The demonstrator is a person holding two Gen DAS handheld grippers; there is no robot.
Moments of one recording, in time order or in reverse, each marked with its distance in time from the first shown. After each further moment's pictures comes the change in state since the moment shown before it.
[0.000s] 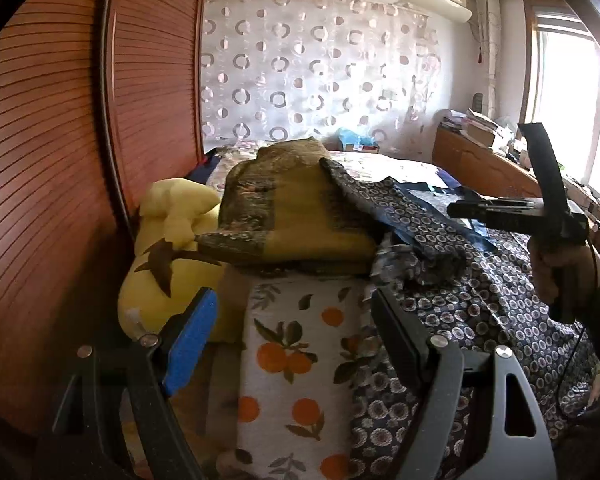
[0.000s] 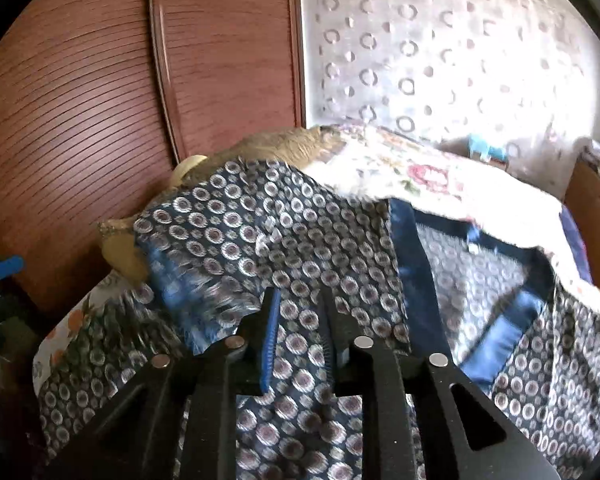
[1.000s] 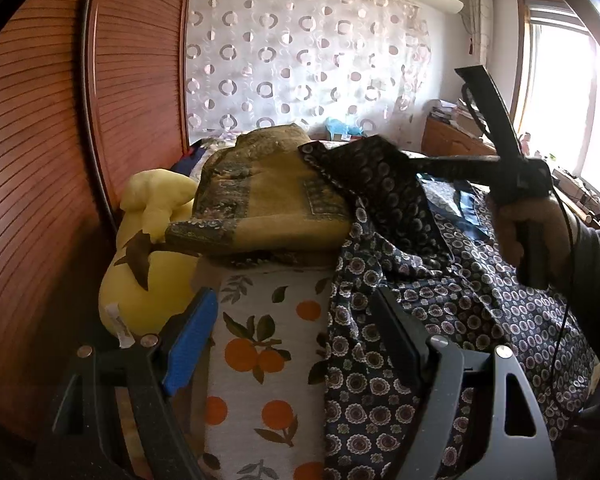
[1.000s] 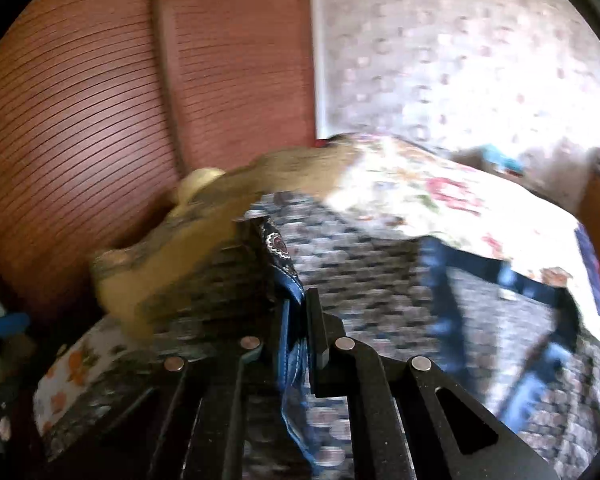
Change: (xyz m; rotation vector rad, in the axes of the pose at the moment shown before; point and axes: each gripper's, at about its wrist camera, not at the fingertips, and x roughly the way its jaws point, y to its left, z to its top) left arm 0.012 -0.014 -0.001 0.017 0.034 -0.039; right arm 0.047 -0.004 0.044 -0.010 -0.023 0.002
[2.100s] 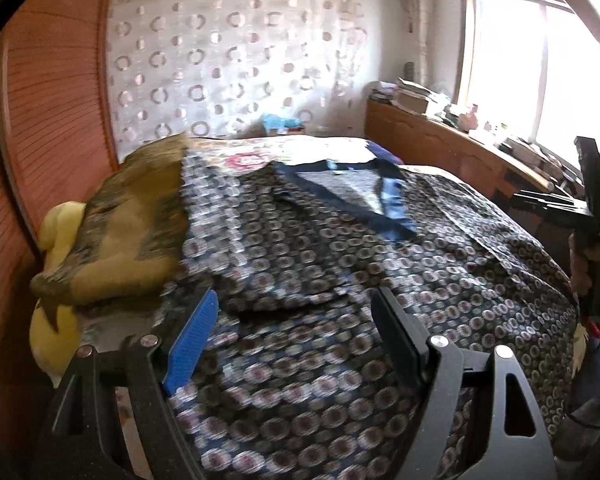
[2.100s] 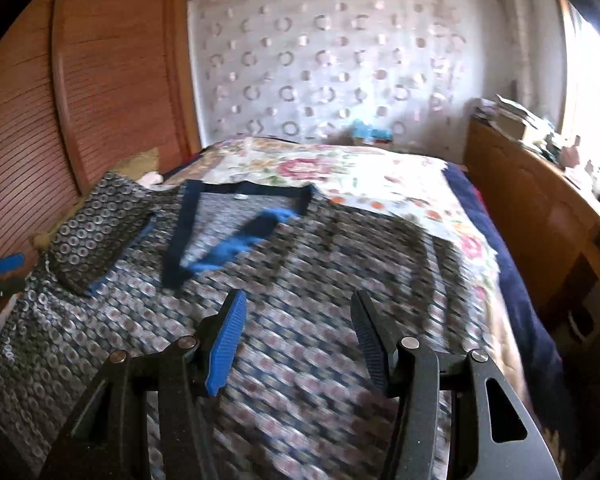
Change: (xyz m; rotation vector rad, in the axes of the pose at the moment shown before) left arm 0.043 -0.113 0.024 0.141 0.023 -0.171; right arm -0.214 -0.134 -0.150 0.221 -0.042 -0.314
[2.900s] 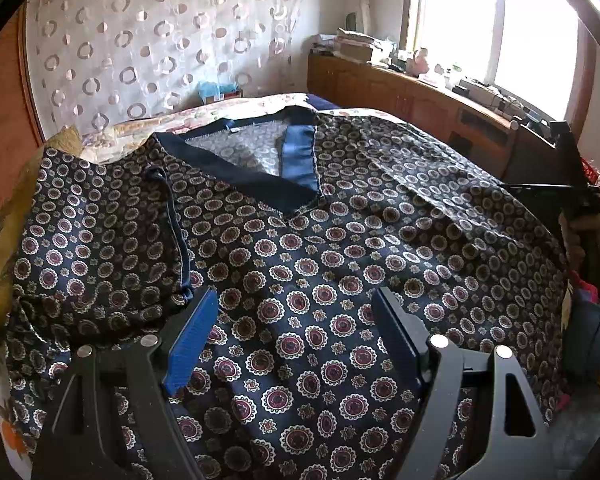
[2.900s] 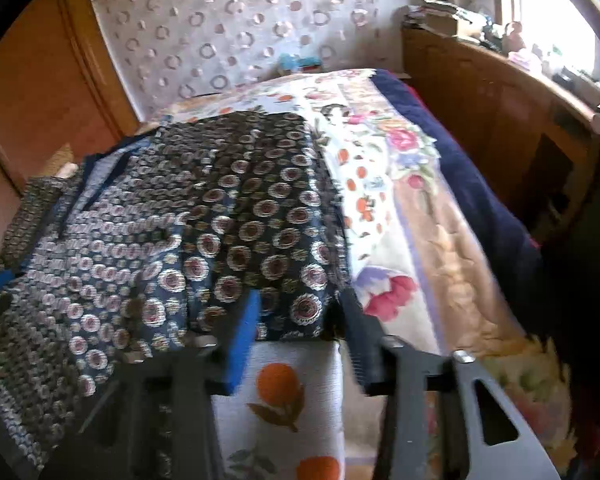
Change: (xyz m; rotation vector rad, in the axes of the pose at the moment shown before) left arm 0.061 -0.093 0.005 0.131 0.158 -0.126; right arm -0.011 -0.130 -0.047 0.260 0.216 -0.039
